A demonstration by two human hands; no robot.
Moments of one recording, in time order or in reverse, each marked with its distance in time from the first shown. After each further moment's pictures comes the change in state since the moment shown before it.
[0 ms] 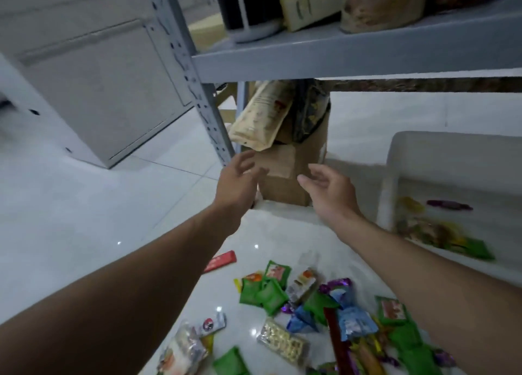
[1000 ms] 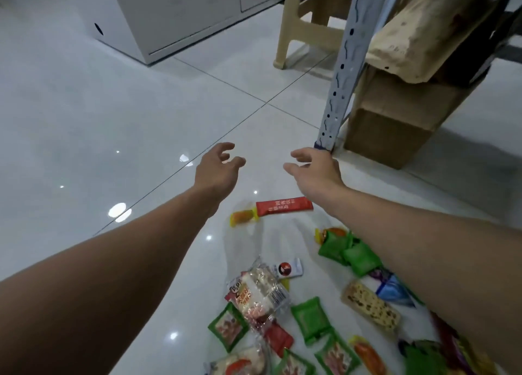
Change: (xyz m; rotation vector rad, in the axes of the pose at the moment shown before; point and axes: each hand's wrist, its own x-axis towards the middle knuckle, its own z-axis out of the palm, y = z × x) left_hand 0.026 -0.194 -0.227 0.102 0.223 -0.247; right_hand -0.046 0.015 0.259 -0.343 -0.344 0.039
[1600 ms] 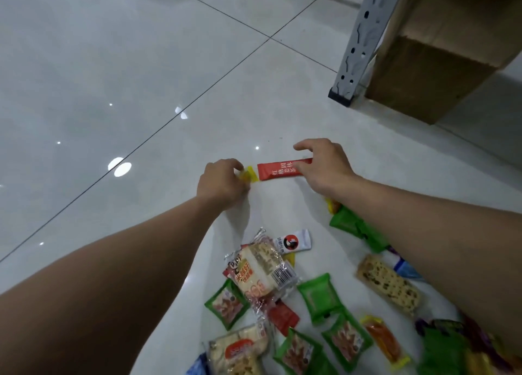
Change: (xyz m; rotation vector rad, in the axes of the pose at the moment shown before) left_hand 0.019 -0.104 0.040 0.644 -0.190 -0.067; right_hand 0.016 0.069 0.037 -0.368 -0.164 0.005
